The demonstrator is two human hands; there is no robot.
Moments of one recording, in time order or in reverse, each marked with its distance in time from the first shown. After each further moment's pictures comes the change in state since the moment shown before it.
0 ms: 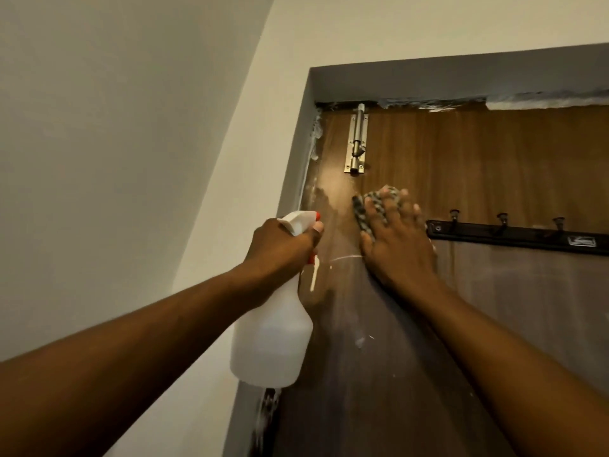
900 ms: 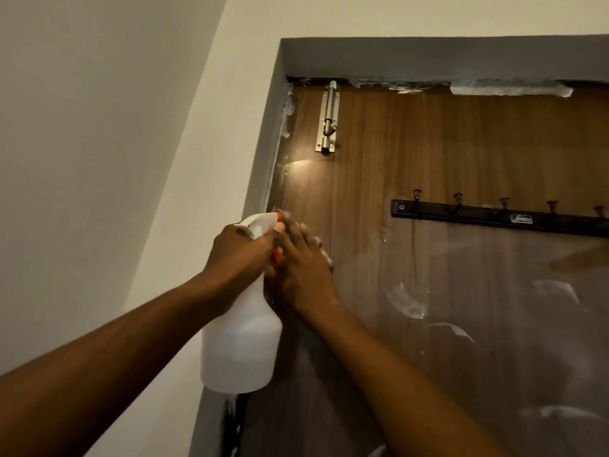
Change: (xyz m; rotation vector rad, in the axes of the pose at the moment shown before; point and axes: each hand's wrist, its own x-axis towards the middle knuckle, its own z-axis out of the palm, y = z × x) left_hand -0.017 -0.028 -0.011 -0.077 -0.010 -0.087; right_hand -0.056 -0.107 0.029 0.121 0.052 -0.244
